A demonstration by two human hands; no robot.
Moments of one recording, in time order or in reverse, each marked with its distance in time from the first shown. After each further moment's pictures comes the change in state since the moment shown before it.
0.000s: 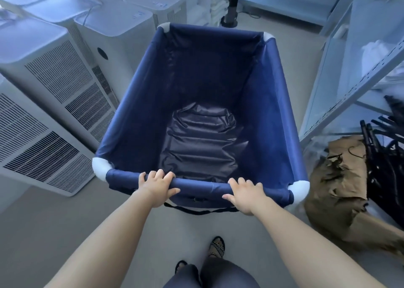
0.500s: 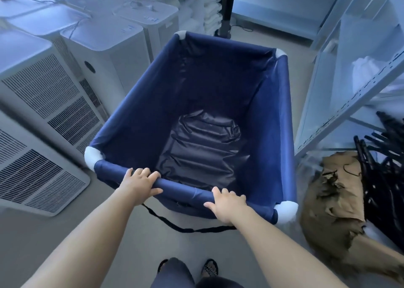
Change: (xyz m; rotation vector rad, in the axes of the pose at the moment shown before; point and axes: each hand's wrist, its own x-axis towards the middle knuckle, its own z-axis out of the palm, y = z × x) left_hand 0.068 -0.016 -0.054 0.183 0.076 0.070; right_hand 0.052 -0.002 -0.037 0.105 -0.052 0.023
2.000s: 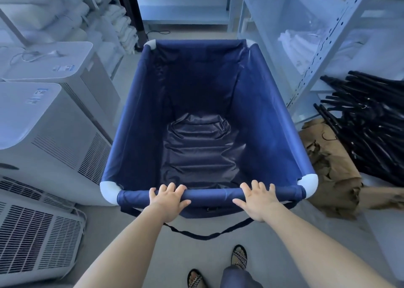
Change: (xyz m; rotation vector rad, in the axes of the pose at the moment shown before) left_hand 0.224 -0.036 -0.112 0.060 -0.062 0.383; right_hand 0.123 0.012 -0.100 0.176 0.136 0.454
